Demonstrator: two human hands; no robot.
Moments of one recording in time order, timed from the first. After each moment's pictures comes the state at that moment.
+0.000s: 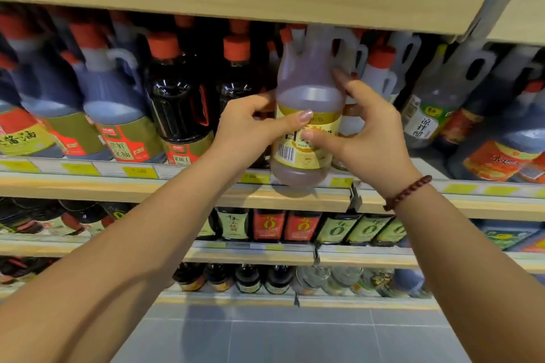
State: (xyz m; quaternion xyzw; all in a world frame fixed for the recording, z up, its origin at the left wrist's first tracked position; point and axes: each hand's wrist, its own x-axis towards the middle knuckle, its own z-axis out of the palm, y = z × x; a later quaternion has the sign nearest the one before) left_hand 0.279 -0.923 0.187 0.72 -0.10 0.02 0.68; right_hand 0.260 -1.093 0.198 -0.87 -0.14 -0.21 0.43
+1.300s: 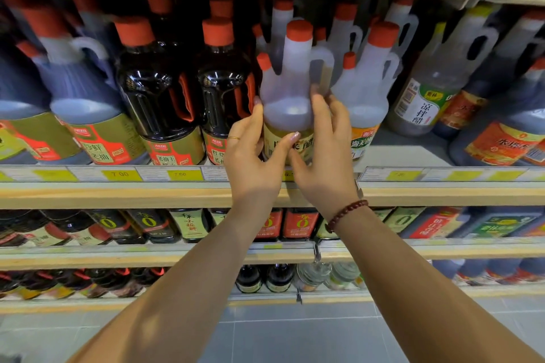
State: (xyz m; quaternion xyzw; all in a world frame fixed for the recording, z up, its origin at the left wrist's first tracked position) left_hand 0.278 -0.964 0.104 0.73 -0.06 0.28 0.62; right_hand 0.268 -1.064 0.124 -0.90 -0.08 -0.26 0.35
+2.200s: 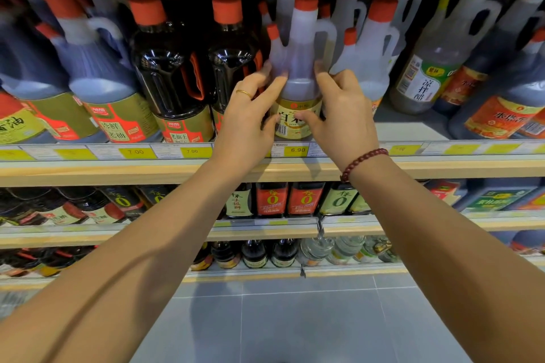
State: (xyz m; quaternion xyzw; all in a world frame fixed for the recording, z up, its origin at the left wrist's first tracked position) left_hand 0.292 -0.917 0.120 0.87 -0.24 0.28 0.34; right_hand 0.268 -1.071 0.159 -0.95 -0.06 -0.24 0.17
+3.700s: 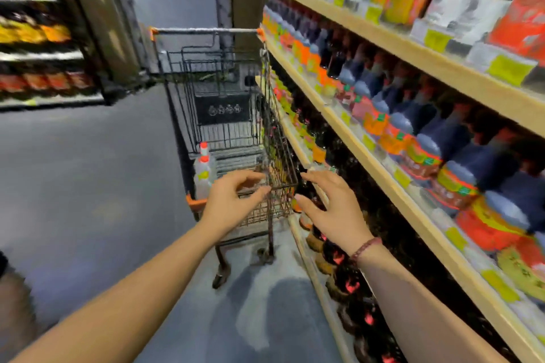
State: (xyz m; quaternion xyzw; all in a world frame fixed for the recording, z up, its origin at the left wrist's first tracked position) left_hand -0.086 -0.370 0.163 0.75 0.44 0.36 0.35; right_hand 0.095 -0.463 0.189 -0.69 -0.63 0.12 0.35
